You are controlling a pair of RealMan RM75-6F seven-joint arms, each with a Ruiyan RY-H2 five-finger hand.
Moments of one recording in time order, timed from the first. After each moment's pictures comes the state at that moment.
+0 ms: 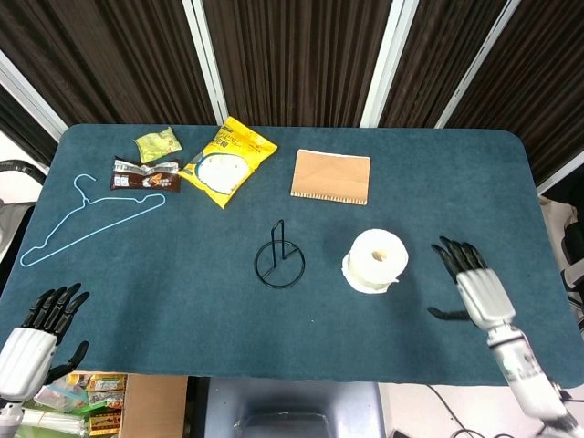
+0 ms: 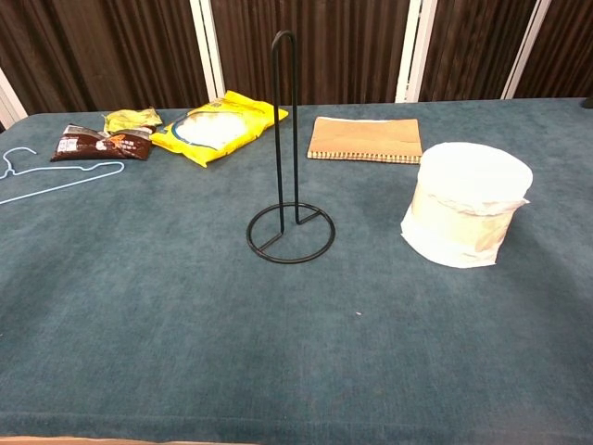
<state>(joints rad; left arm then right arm) -0.07 -1.11 0.06 -1.55 1.76 1.61 -0.02 0.29 -1.21 0.13 -1.53 -1.50 1.17 0.02</state>
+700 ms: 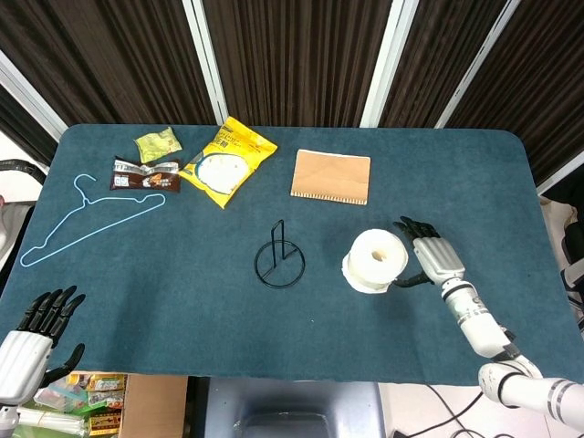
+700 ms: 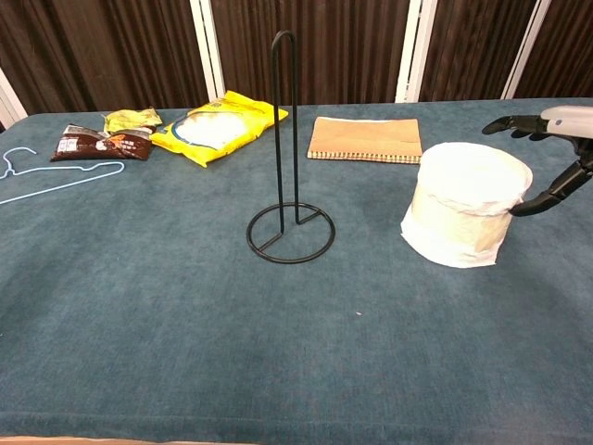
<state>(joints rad) -0.06 -1.11 0.07 -1.53 1.76 1.62 -0.04 0.55 -1.30 0.22 -1.48 -1.13 0.80 -0.07</state>
